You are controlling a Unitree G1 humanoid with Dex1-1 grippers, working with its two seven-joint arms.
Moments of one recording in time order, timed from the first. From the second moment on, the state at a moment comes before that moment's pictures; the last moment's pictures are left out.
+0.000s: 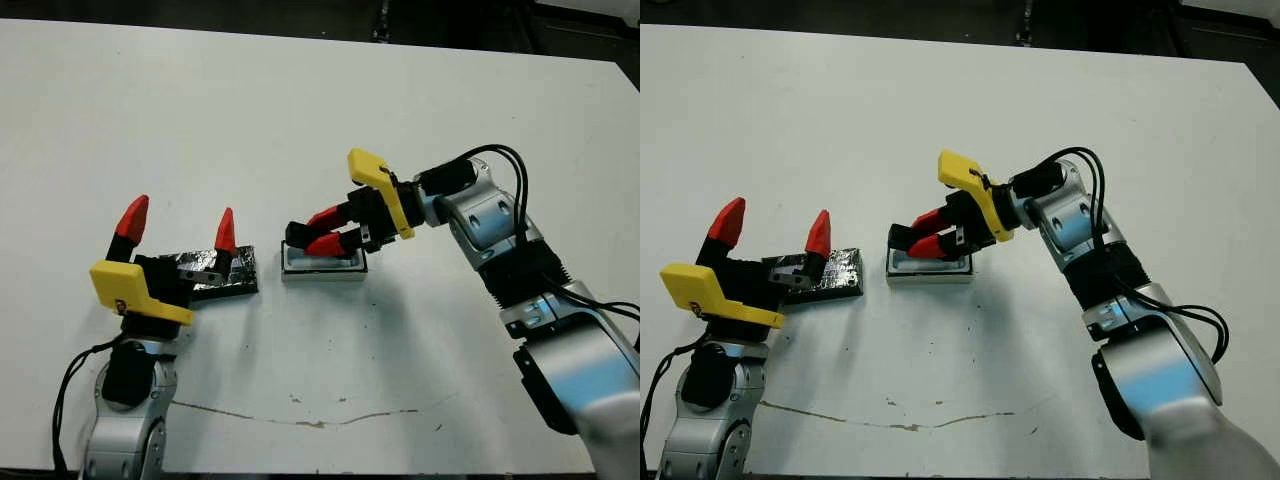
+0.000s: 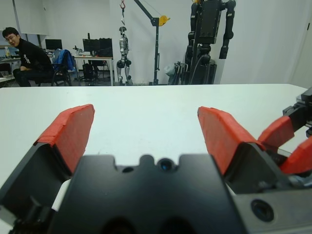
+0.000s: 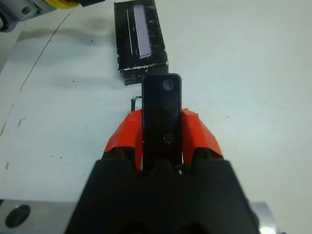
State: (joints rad) left arm 0.13 0.13 0.02 -0.36 -0.11 -0.10 -0.10; right arm -0.90 -0.35 0.40 0.52 0.09 0.31 1.35
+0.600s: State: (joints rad) left arm 0.13 0.13 0.02 -0.37 -0.12 -0.10 -0.10; right arm -0.88 -0.36 0.40 0.53 0.08 0.30 1.36
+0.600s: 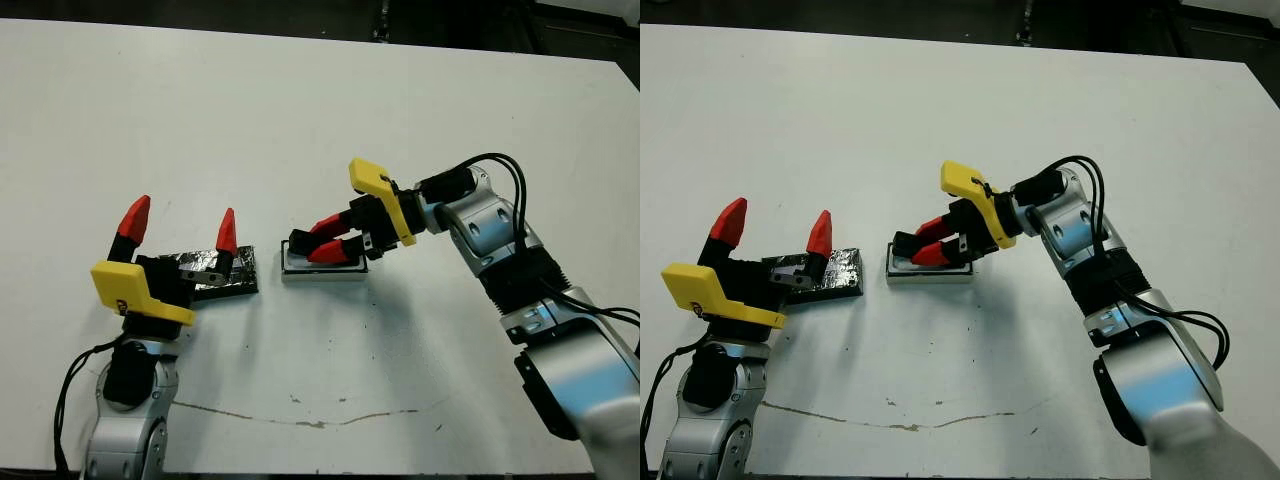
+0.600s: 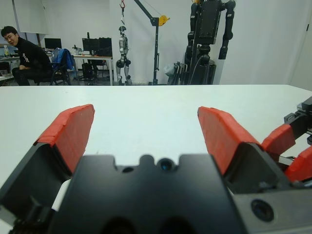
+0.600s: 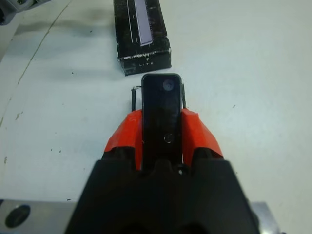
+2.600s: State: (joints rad) left arm 0.14 0.13 0.02 -0.37 -0.12 -0.09 -0.10; right arm -0.82 -0.48 0.18 0.27 0.21 0.36 1.33
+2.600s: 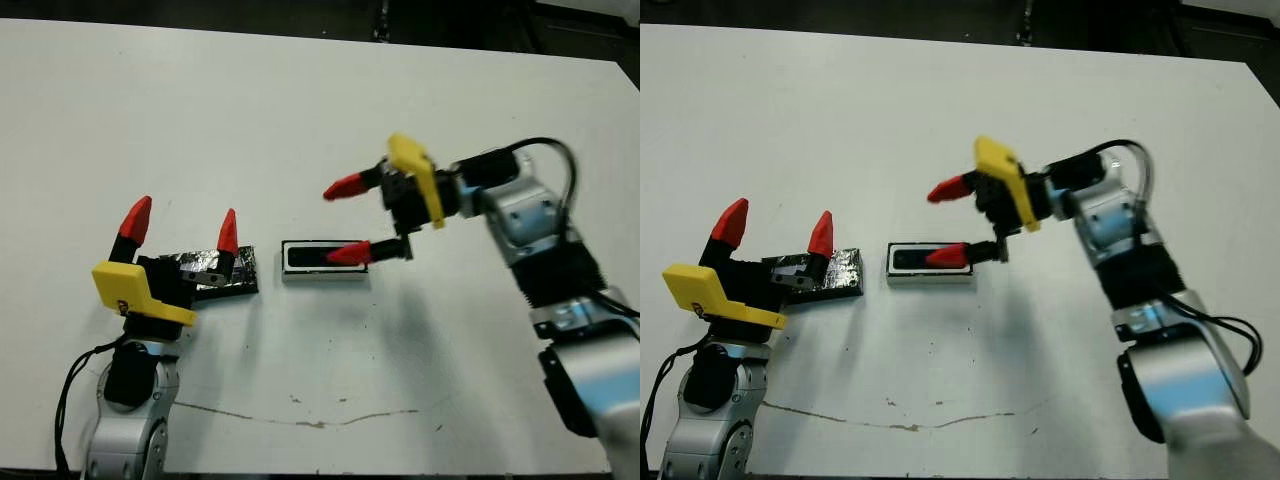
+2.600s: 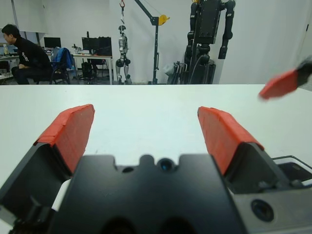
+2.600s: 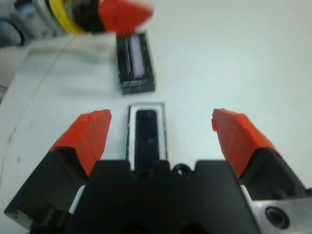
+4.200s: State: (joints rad) left arm 0.04 0.53 0.16 -0.42 -0.34 0.14 -0.47; right arm 0.17 -0.19 -0.10 -0.33 0.26 0.04 0.35
